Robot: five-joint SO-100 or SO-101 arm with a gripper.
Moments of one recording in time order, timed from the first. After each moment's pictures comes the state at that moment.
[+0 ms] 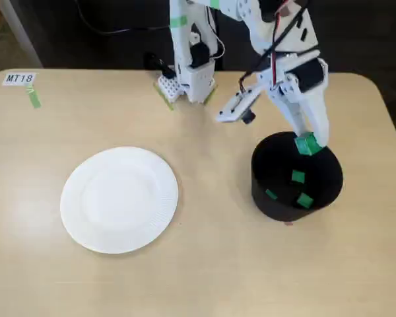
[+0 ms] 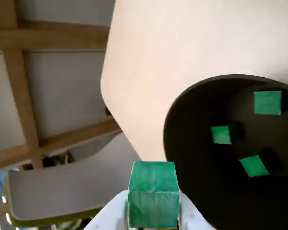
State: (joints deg) arm -33.7 101.6 99.6 44.0 1.3
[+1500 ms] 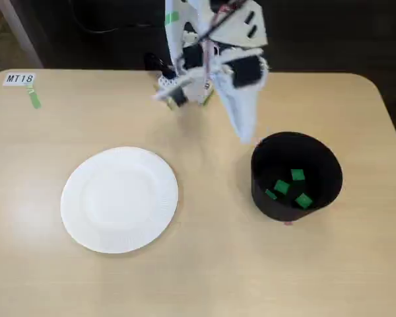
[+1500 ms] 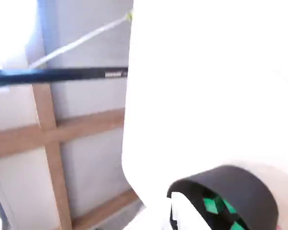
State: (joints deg) arm -6.2 125.8 105.0 59.8 -2.6
